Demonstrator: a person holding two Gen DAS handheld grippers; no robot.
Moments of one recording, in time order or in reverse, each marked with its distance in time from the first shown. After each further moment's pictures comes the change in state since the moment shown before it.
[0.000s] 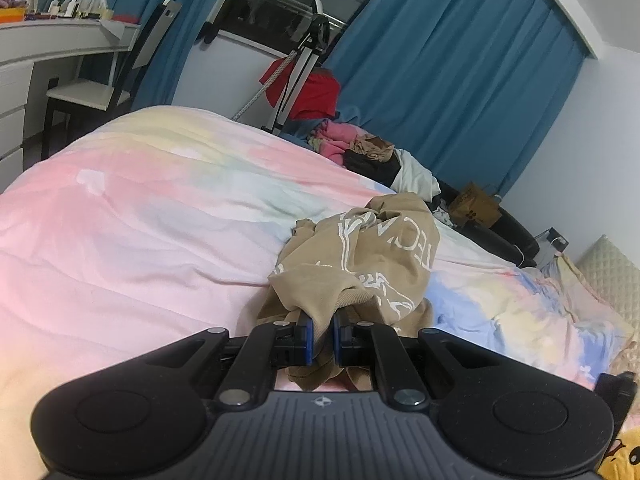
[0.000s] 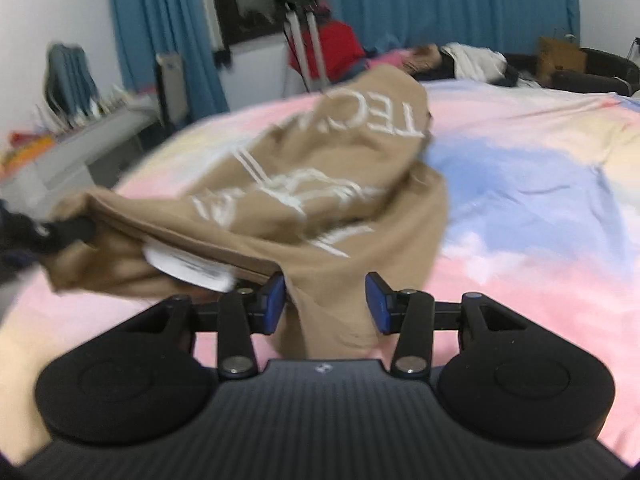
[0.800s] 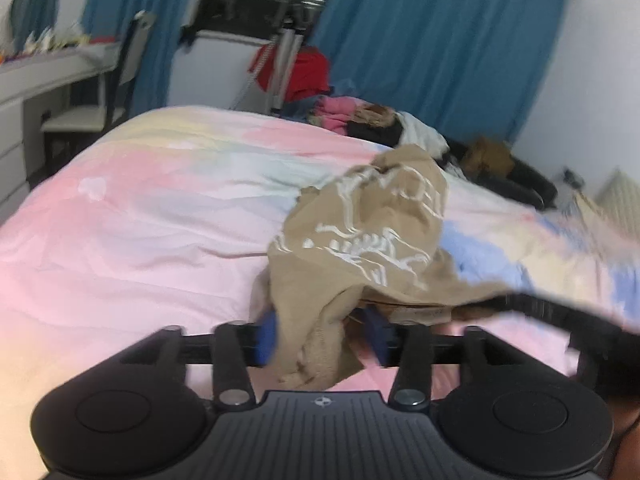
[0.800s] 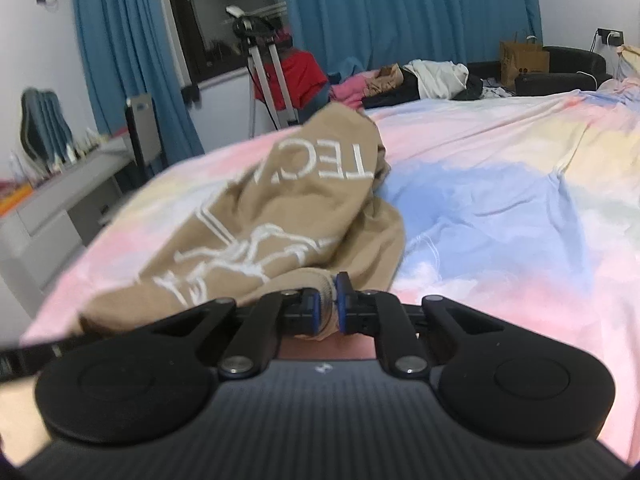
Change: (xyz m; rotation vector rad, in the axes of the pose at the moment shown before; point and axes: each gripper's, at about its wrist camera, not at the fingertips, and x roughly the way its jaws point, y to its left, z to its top) left arm 0.001 -0.021 -0.027 0.202 0.065 0.073; right arm -0.021 -0.035 0.020 0.126 -0.112 -0.023
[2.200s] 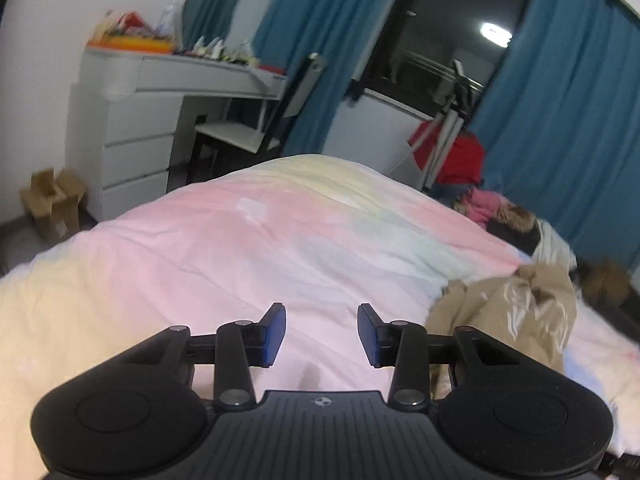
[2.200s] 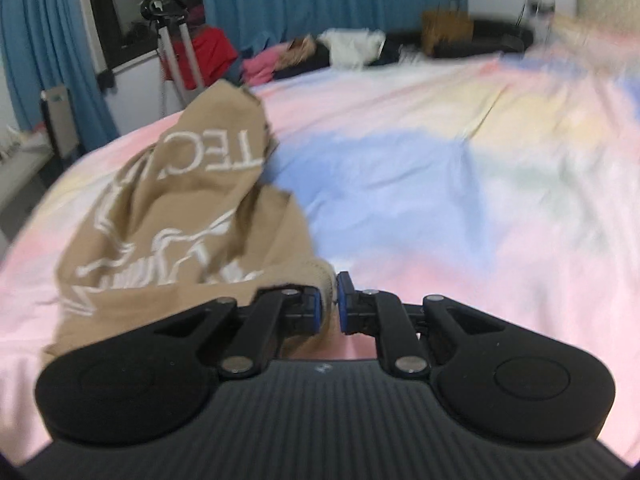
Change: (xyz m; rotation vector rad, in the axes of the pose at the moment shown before) left arm -0.006 0.051 0.010 -0.372 -0.202 0.380; right arm 0.005 -0.046 -0.003 0.105 0.110 -0.230
